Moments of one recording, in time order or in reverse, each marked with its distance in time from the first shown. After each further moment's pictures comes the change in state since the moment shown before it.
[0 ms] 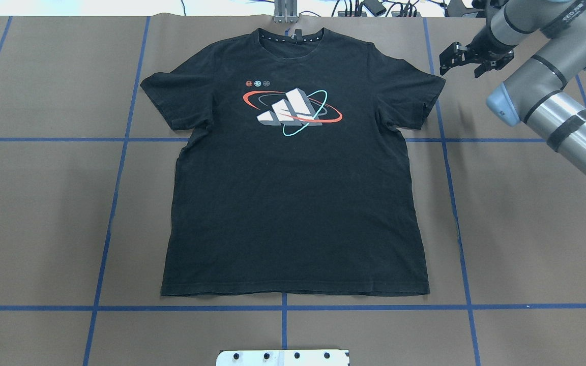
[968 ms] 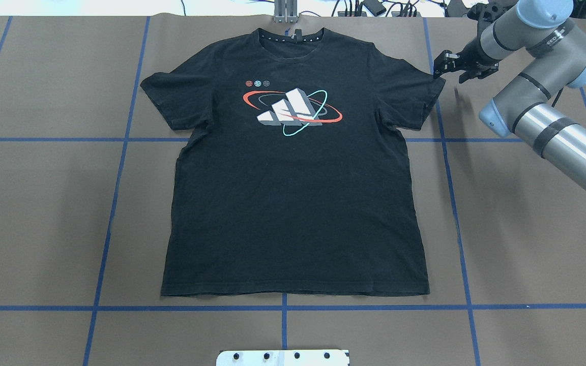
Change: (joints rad) left arm 0.000 0.001 -0.002 -0.001 -0.001 0.000; right arm -0.033 0.047 -0.221 0.289 -0.055 0.169
